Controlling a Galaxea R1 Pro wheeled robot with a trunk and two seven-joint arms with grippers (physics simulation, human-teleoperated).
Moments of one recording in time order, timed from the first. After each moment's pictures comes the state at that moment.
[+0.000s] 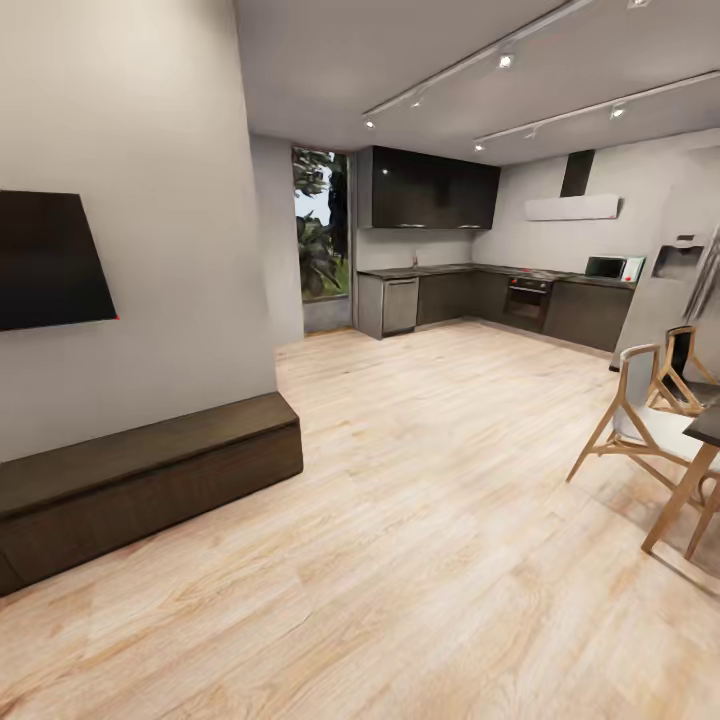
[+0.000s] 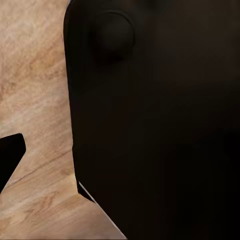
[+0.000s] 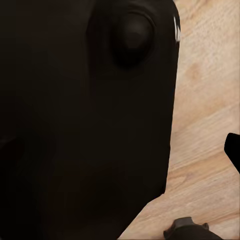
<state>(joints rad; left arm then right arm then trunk) 0.00 0.00 0.00 0.00 0.00 0.00 0.00 0.00 0.00 0.00 0.00 0.00 0.00 0.00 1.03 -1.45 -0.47</state>
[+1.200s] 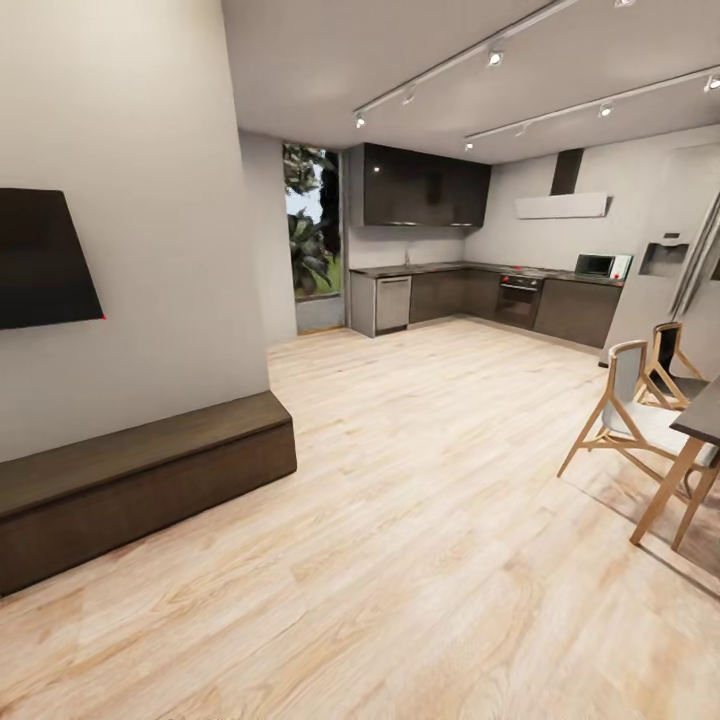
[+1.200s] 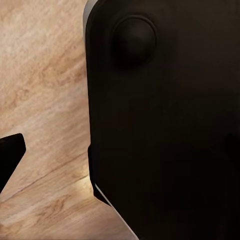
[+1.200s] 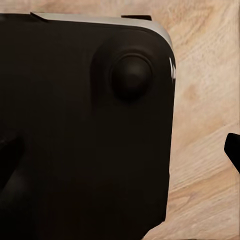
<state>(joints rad) 0.01 0.02 0.00 -0.02 0.00 0.00 0.00 -0.01 0.00 0.00 -0.01 0.00 -0.07 0.00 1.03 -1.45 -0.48</state>
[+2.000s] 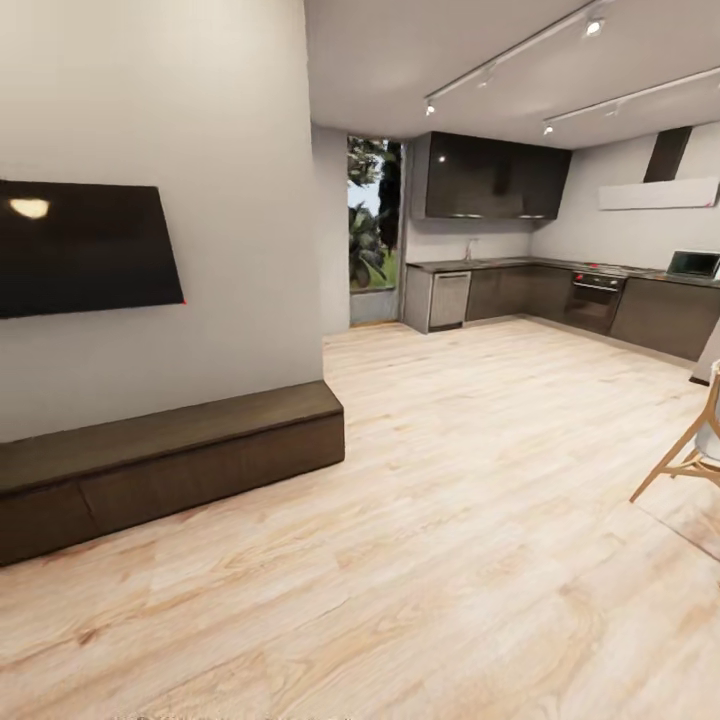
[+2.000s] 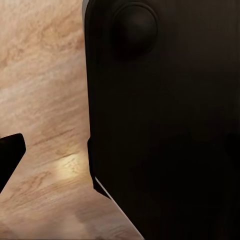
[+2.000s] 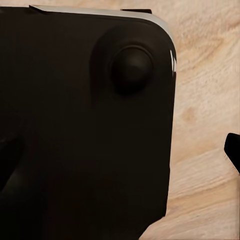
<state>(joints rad) 0.01 0.02 0.00 -0.02 0.00 0.00 0.00 -0.01 0.00 0.00 -0.01 0.00 -0.08 0.00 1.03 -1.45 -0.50</state>
